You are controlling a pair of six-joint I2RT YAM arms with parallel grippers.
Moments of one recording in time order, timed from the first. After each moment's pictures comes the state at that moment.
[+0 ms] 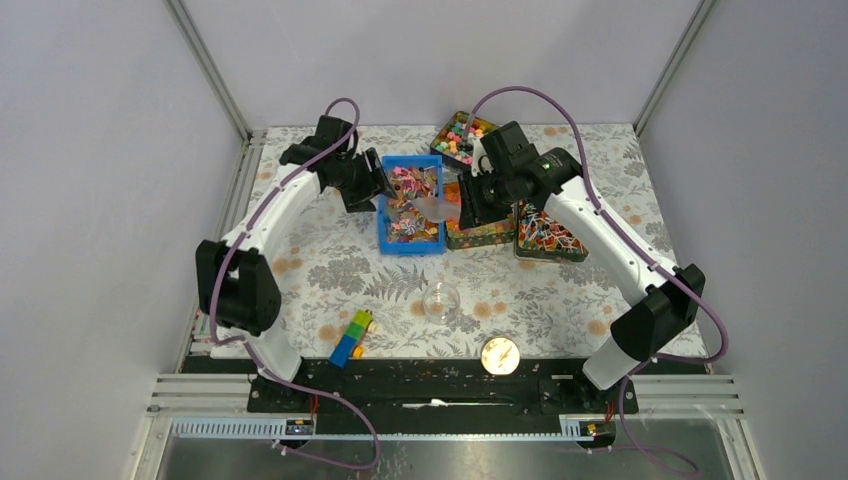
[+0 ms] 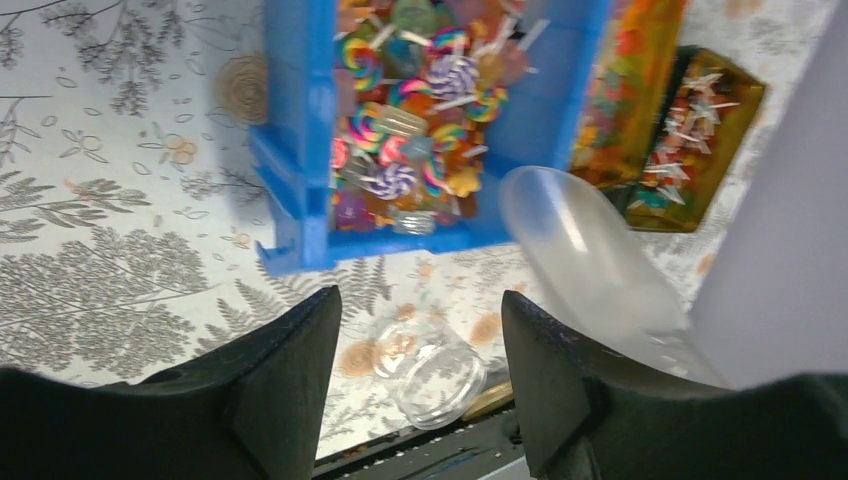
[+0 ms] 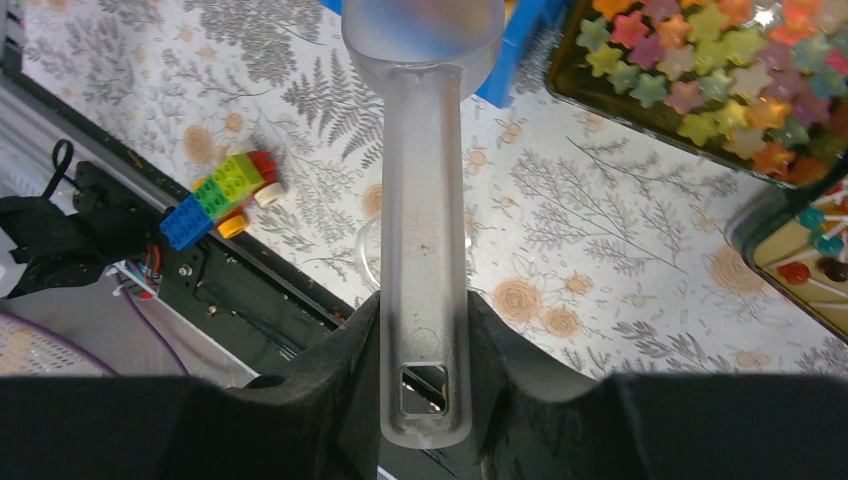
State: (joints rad) left arm -0.28 1.70 1.57 -0.82 0.31 -0.66; right arm 0.60 1.62 1.69 -1.04 -0.23 0.26
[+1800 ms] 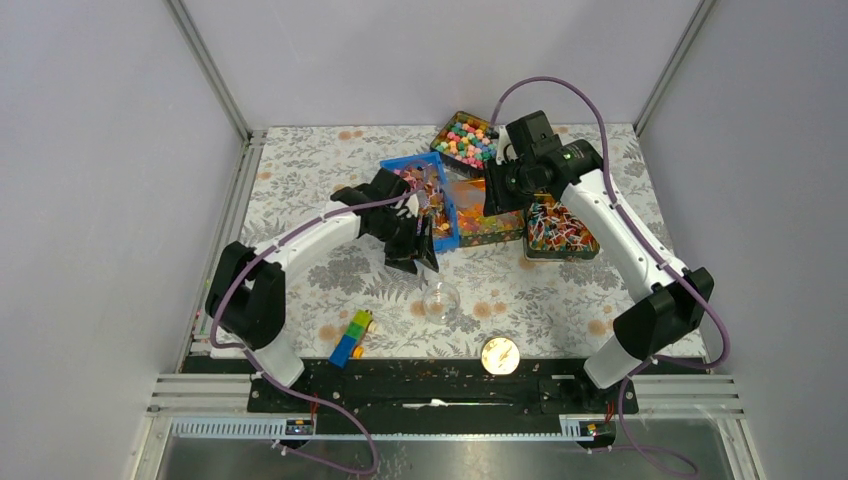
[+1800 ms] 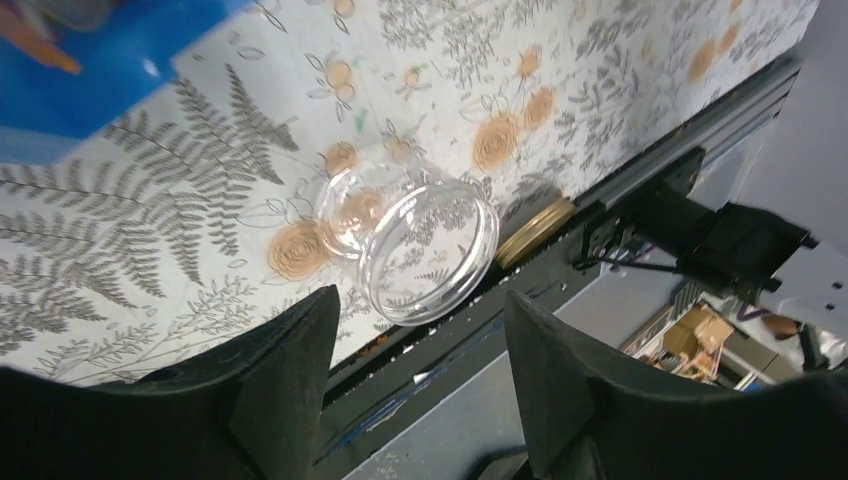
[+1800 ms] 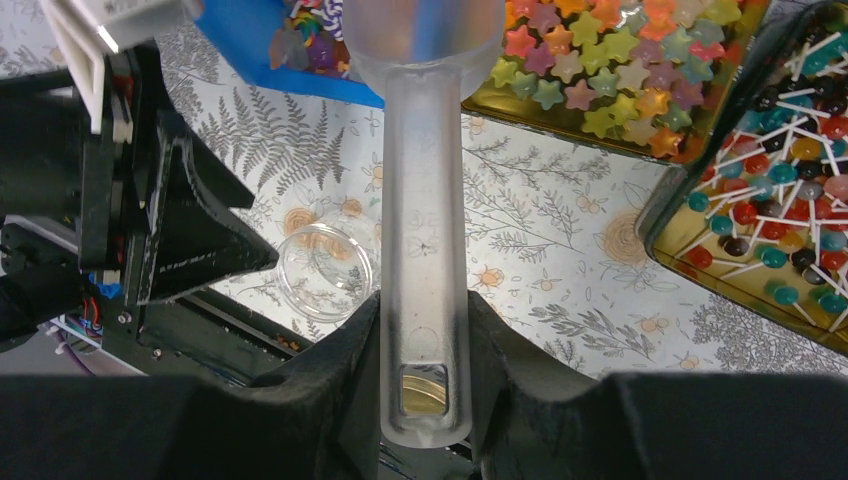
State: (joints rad) left arm -0.55 1.67 1.27 -0.73 0.51 -0.52; right arm 0.48 1.60 1.70 -1.07 -0.17 0.19
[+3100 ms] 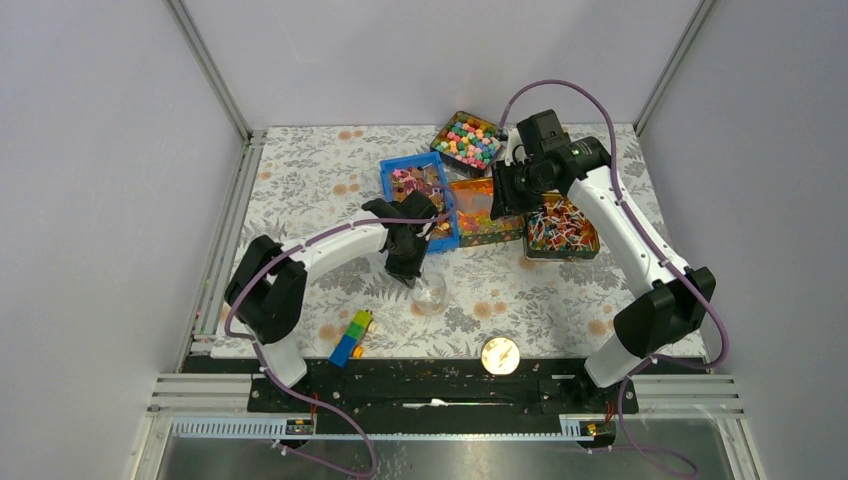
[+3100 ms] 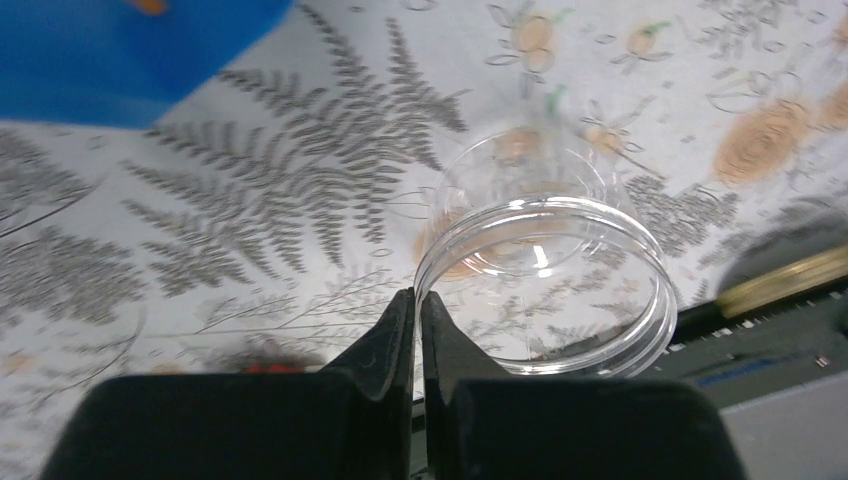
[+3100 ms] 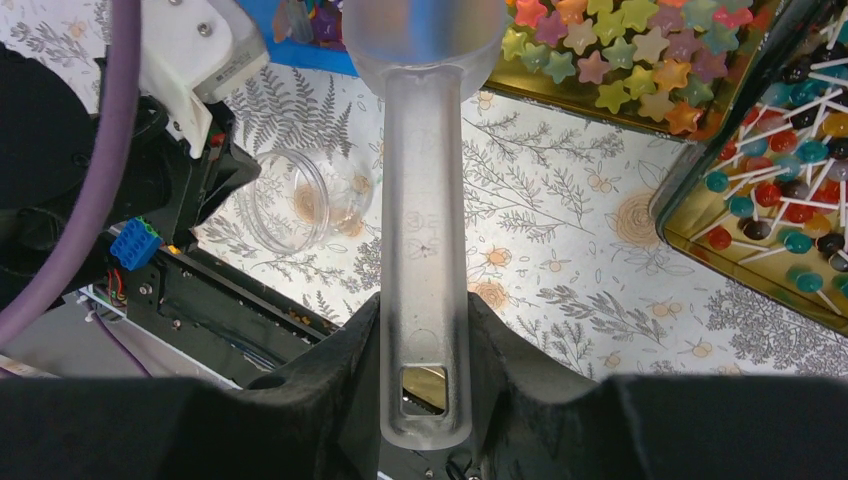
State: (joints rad) left arm -0.72 1.75 1.30 -0.88 0.05 -0.41; right arm 0.41 1.61 1.70 -1.12 -0.25 0.17
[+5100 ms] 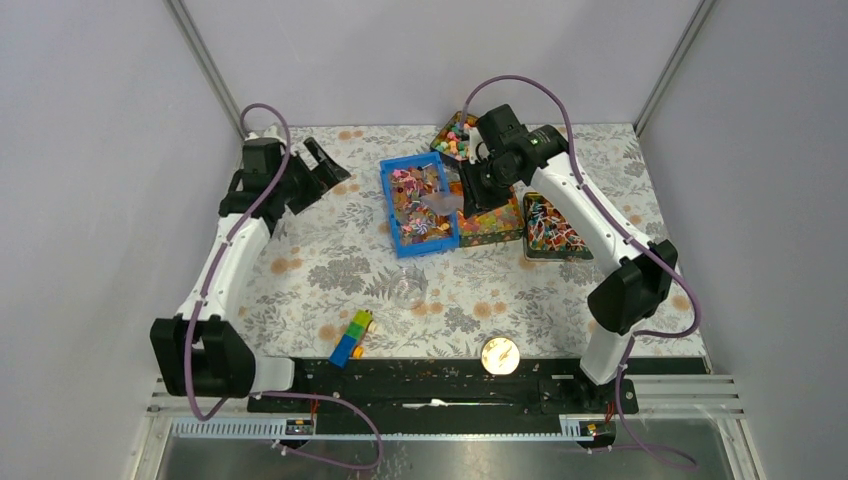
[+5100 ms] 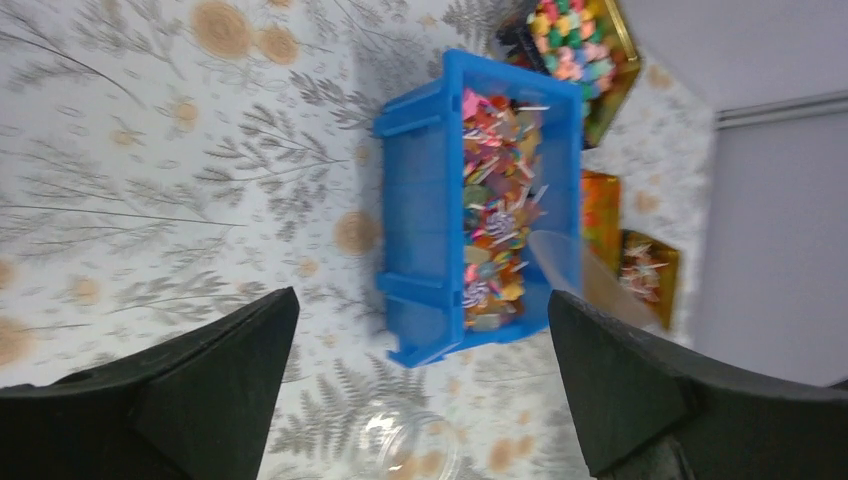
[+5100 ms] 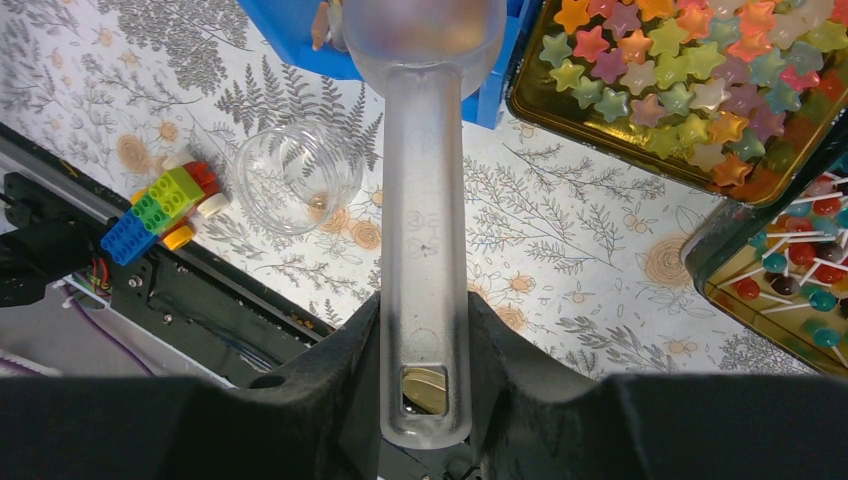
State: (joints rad) left arm -0.04 1.34 1.19 -0.44 0.26 -0.66; right arm 0.54 1.79 1.89 -1.17 -0.20 0.17
